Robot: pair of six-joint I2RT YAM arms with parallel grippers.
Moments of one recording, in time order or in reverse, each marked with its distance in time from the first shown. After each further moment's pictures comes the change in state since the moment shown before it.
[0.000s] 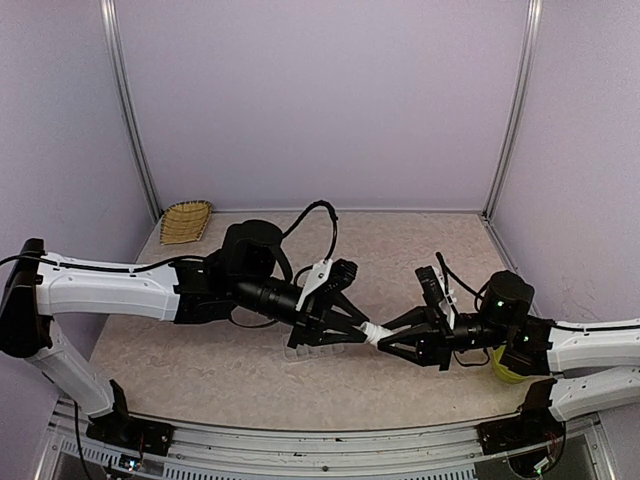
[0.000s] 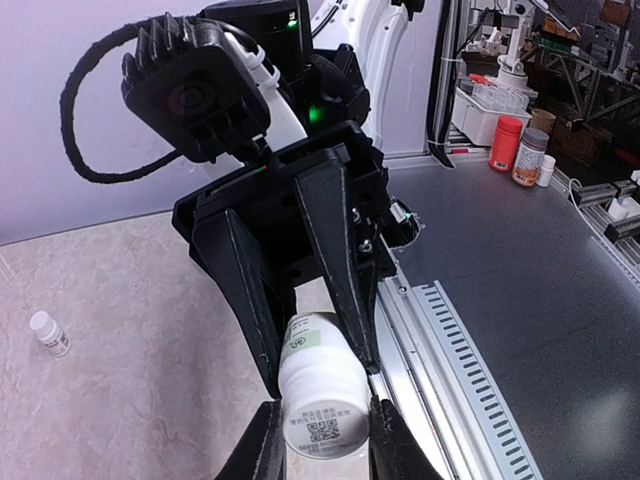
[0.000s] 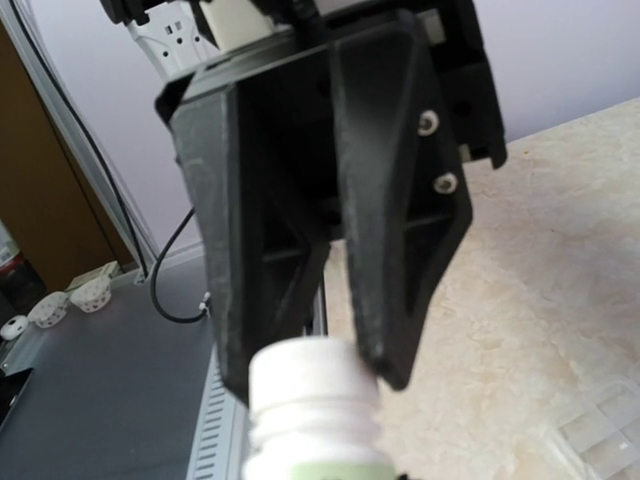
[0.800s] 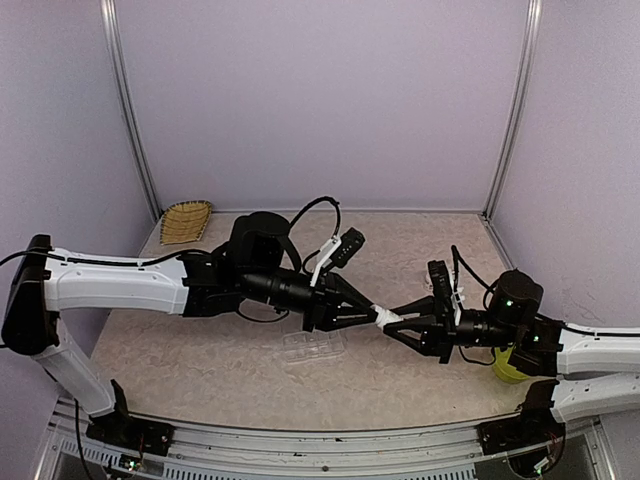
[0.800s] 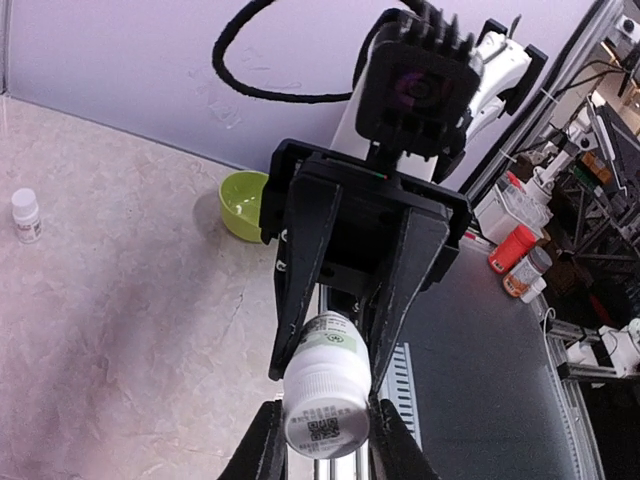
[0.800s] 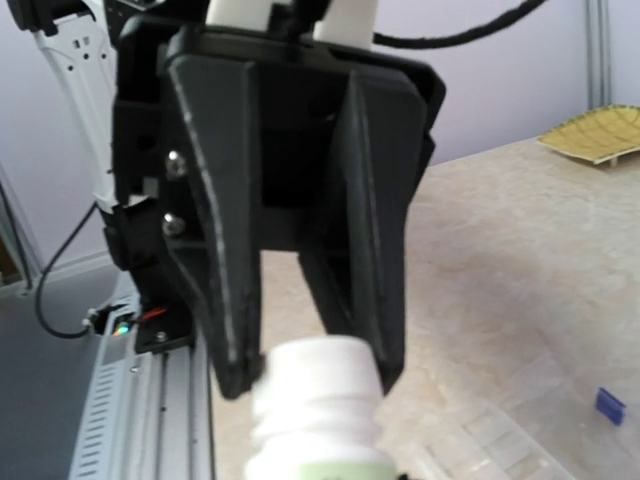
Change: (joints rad) left arm 0.011 0.046 0.066 0.000 -0.103 -0.461; right arm -0.002 -0.092 -0.001 -0.098 0.167 -0.139
